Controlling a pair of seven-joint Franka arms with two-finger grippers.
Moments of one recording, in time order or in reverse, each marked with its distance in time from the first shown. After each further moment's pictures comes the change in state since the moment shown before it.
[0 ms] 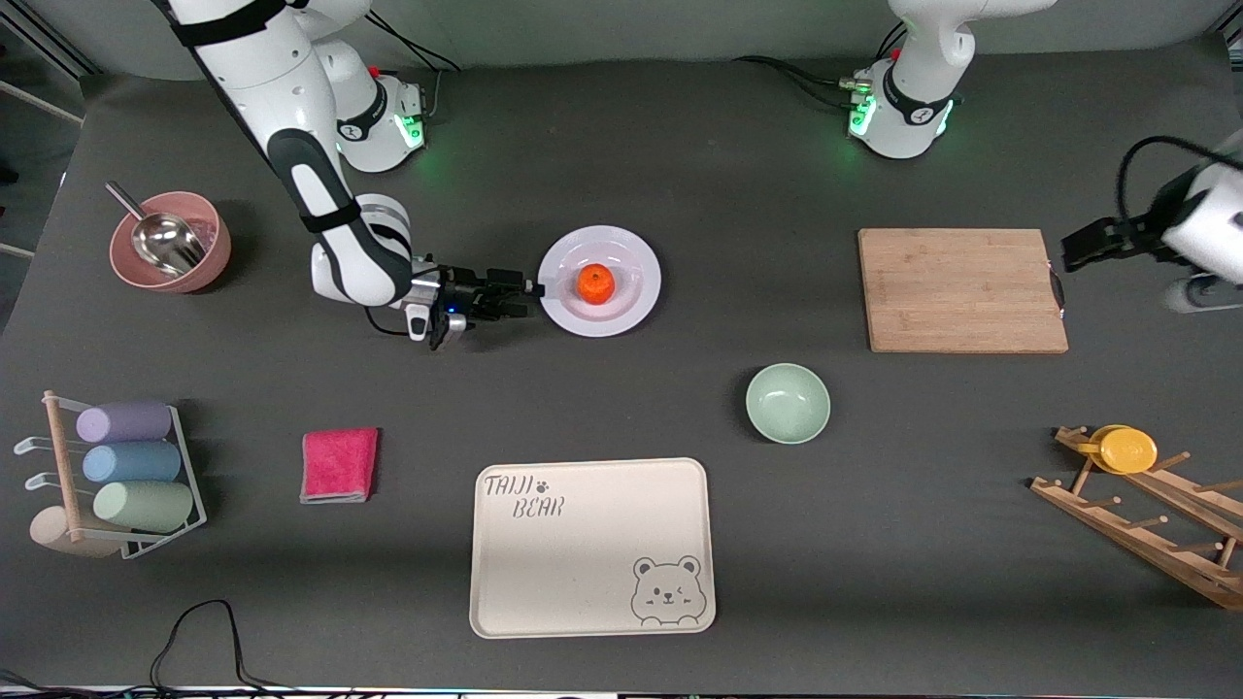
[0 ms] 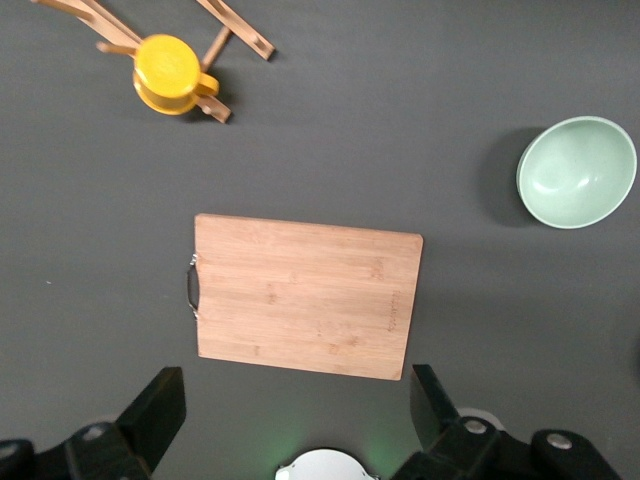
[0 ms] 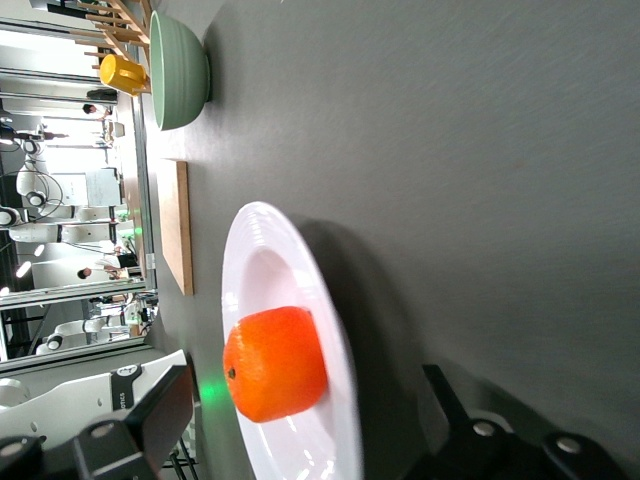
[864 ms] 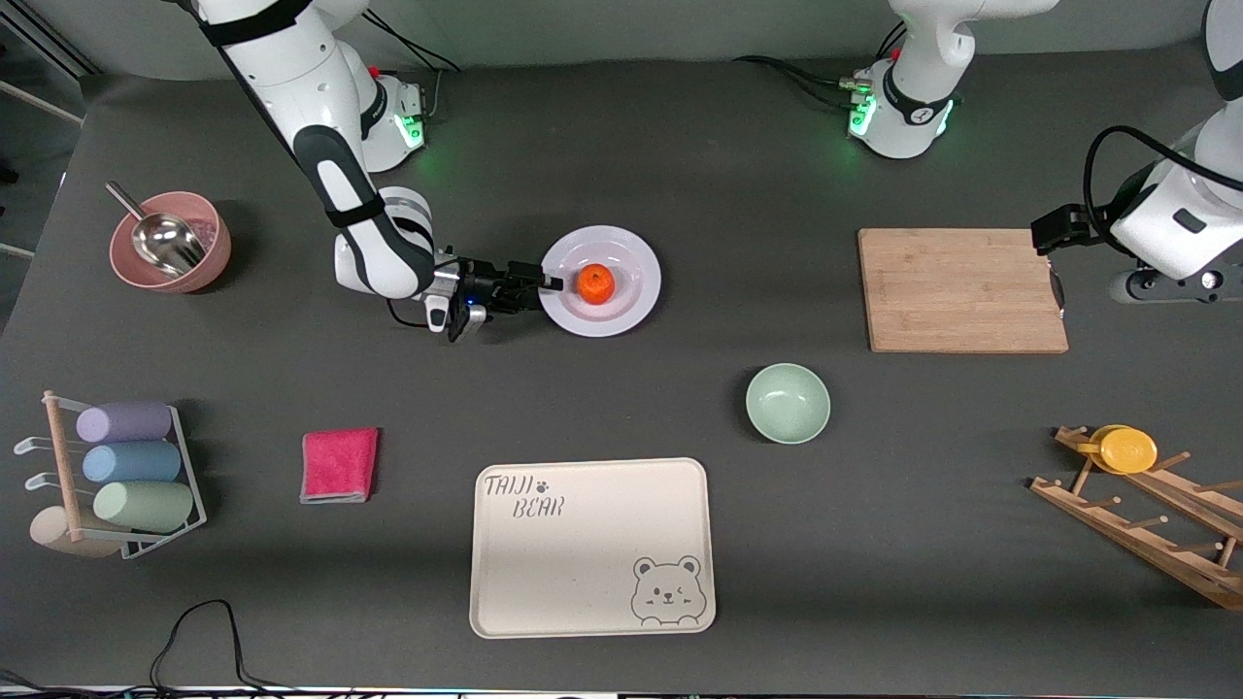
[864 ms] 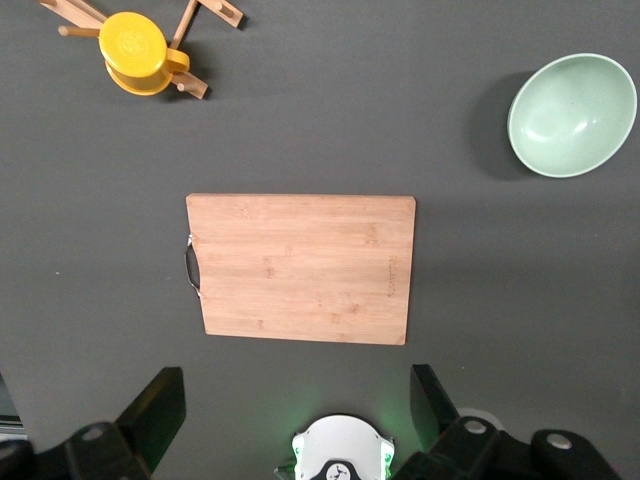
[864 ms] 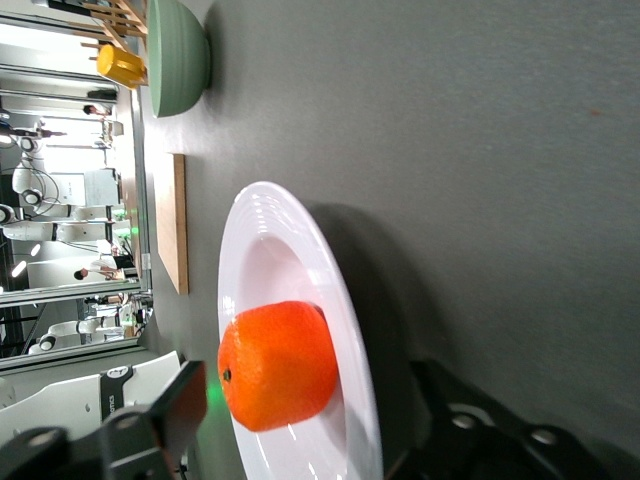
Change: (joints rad) left arm -0.087 0.030 0.006 0.004 0.025 -0.059 0.006; right arm 0.070 0.020 0.000 -0.003 0.110 0.026 -0.078
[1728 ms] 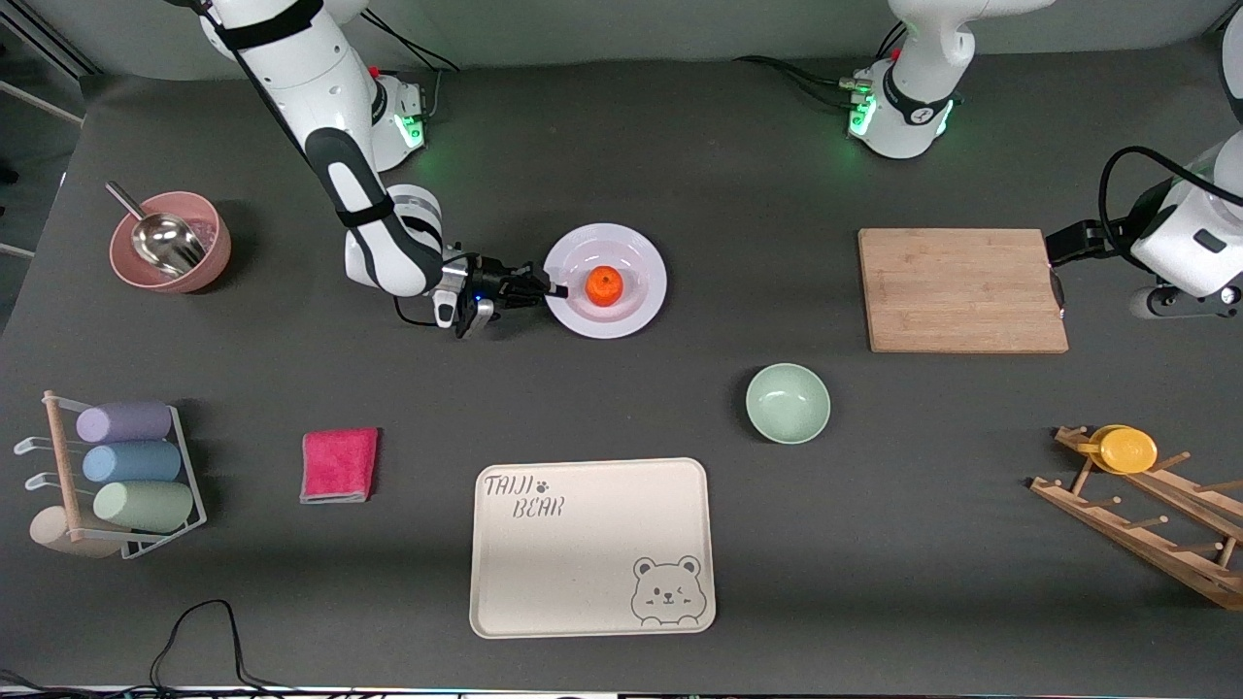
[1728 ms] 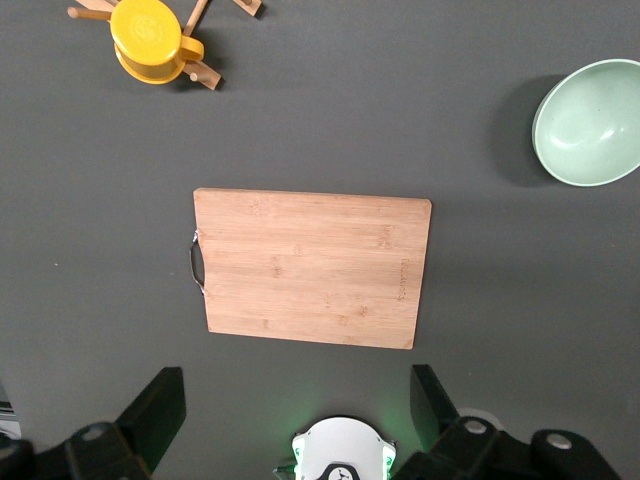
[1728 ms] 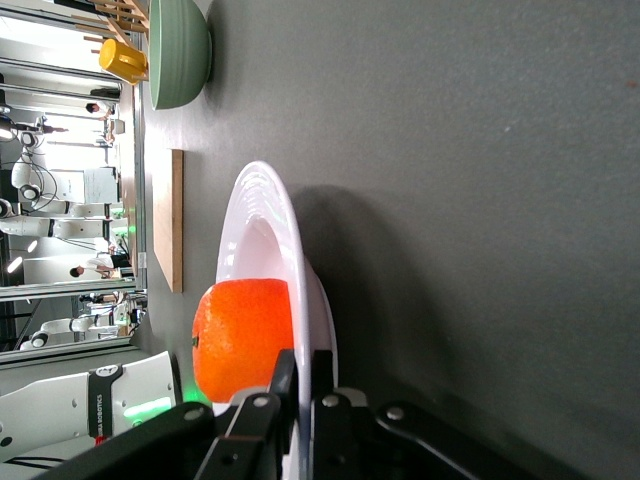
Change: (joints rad) left arm 0.101 0.018 -0.063 -0.014 0.001 0.011 0.001; right arm 0.023 0.014 -0.003 0.002 0.037 0.007 -0.039
